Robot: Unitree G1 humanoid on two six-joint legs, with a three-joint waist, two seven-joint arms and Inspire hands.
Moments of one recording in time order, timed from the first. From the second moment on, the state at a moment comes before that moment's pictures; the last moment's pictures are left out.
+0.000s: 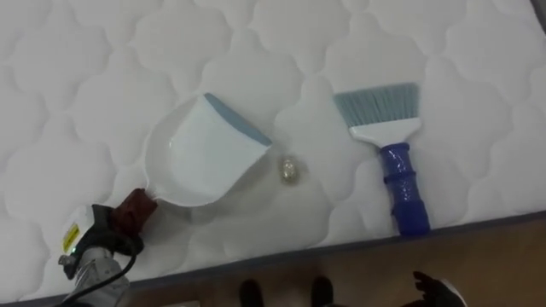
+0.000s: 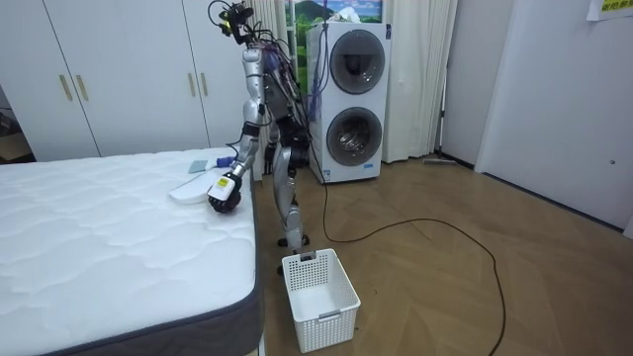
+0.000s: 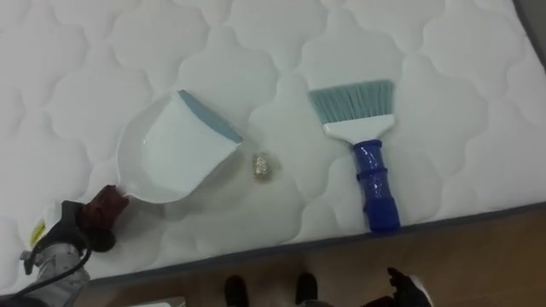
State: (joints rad) left arm -0.33 0.35 -0.23 1.28 0.22 -0.08 0.51; right arm -0.11 -0.35 0.31 1.22 0.27 -0.06 -0.11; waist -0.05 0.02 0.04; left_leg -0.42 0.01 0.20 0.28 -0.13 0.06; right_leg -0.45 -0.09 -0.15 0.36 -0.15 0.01
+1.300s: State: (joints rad) left arm -0.16 0.39 -0.22 1.21 0.47 -0.20 0.72; right arm -0.13 -0.37 0.05 1.22 0.78 -0.10 -0.22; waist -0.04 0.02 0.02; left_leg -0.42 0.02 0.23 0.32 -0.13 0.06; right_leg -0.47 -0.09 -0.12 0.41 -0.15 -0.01
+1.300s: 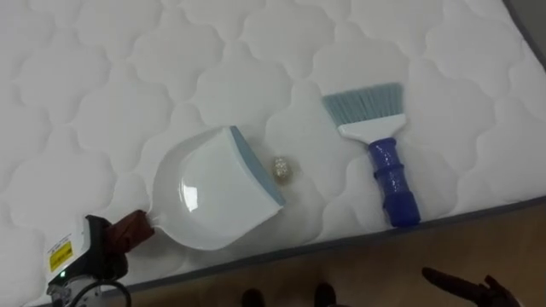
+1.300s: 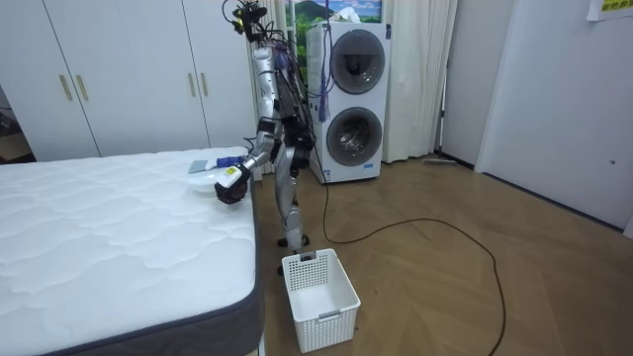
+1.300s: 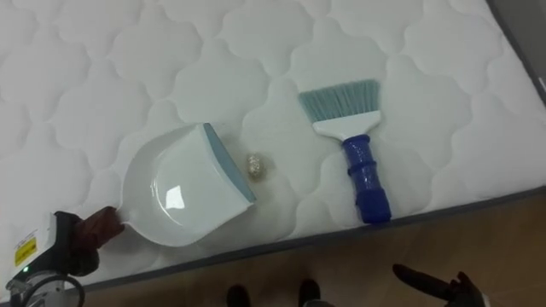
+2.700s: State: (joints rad) left arm -0.18 0.39 -0.29 1.22 0.56 -0.06 0.78; right arm -0.20 -0.37 0.17 0.67 0.19 -0.12 -0.72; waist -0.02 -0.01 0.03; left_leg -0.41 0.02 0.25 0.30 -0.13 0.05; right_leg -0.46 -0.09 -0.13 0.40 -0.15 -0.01
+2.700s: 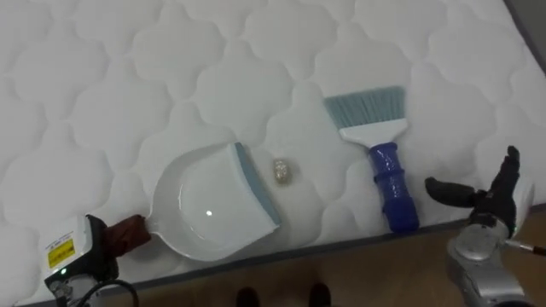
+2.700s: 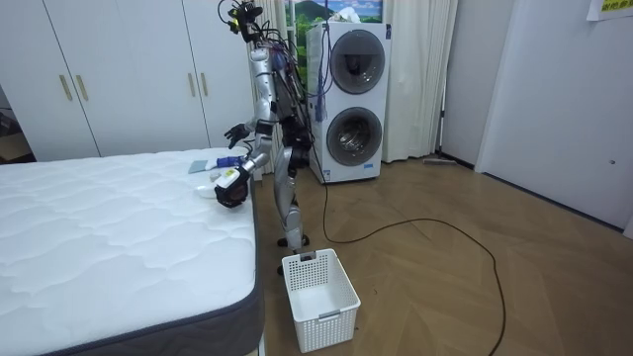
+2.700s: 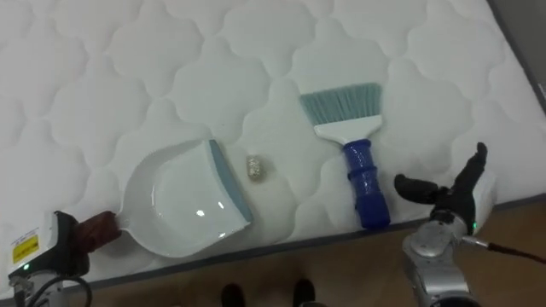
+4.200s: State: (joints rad) left arm -0.25 0.39 -0.35 1.23 0.58 0.03 0.71; right arm -0.24 -0.34 0.29 0.70 0.16 -0.05 -0.54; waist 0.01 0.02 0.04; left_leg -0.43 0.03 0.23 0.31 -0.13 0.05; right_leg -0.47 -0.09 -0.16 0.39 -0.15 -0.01
